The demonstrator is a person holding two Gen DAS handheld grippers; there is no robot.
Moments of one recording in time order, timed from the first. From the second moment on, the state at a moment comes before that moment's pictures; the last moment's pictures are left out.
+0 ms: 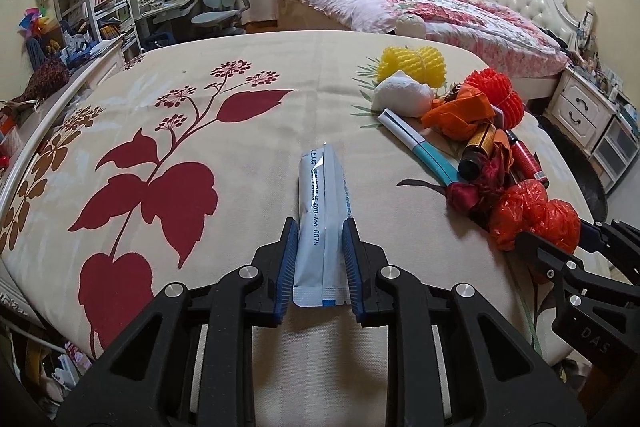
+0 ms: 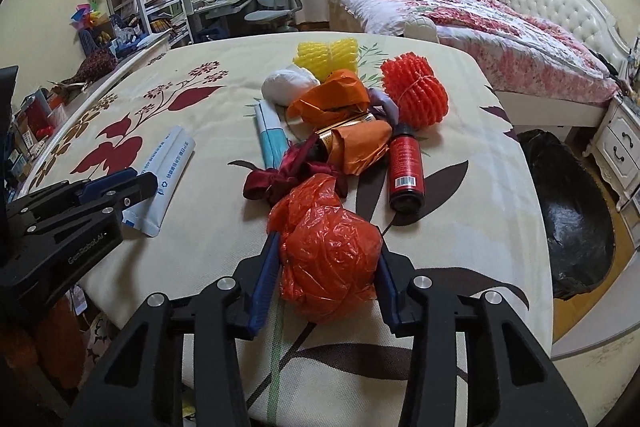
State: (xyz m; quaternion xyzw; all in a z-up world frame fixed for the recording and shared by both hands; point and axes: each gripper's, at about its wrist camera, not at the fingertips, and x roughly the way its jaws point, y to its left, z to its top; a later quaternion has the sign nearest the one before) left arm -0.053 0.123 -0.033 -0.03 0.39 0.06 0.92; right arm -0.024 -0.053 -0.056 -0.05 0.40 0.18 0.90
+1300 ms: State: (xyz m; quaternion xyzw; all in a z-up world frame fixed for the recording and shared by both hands) left arm 0.055 -0.088 0.006 0.04 0.33 -0.12 0.93; right arm 0.043 -0.249 -0.023 0.03 0.31 -0.09 0.95
